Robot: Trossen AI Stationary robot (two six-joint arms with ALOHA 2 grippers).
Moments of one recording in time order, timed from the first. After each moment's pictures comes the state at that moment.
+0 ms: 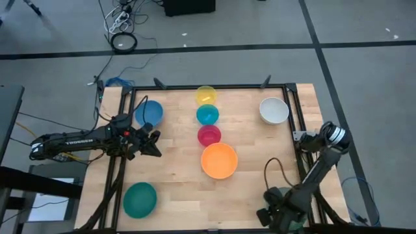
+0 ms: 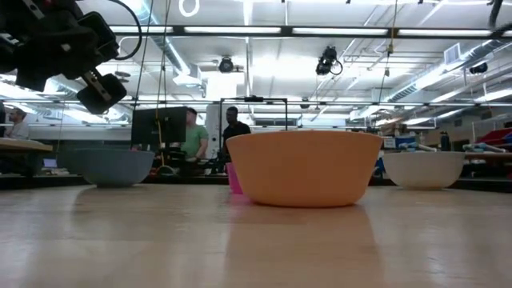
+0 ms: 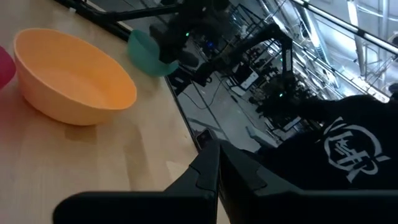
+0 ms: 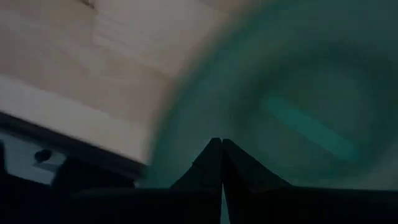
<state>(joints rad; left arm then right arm) 0.27 0.46 0.13 0.26 0.87 -0.65 0.97 1.82 1.20 -0.75 -0.04 2.18</state>
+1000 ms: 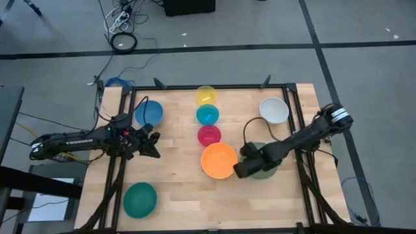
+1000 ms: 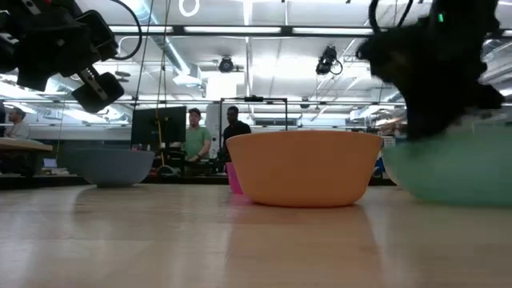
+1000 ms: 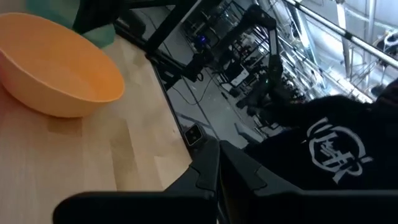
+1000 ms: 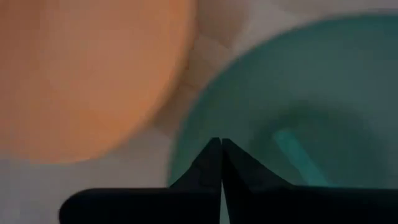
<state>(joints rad) 0.27 0.46 0.13 0.27 0.91 -0.69 0.42 1.56 0.99 -0.74 0.26 1.45</state>
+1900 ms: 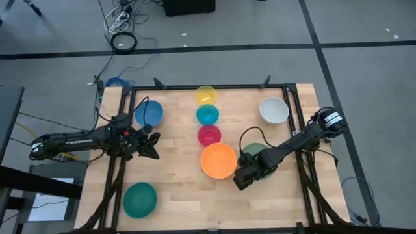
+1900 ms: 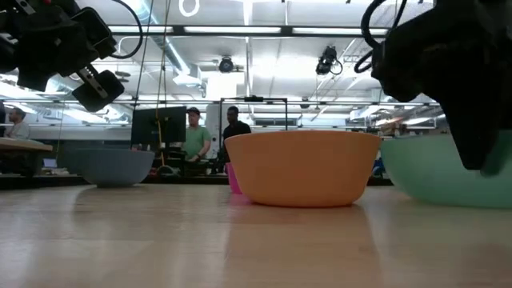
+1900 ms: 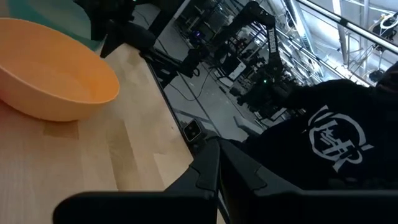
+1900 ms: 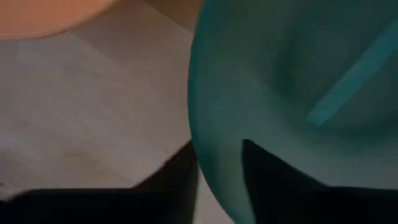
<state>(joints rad) 0.27 0.46 0.13 0.27 0.94 -0.64 0.46 1.69 1.08 -0.77 -0.04 1.47</state>
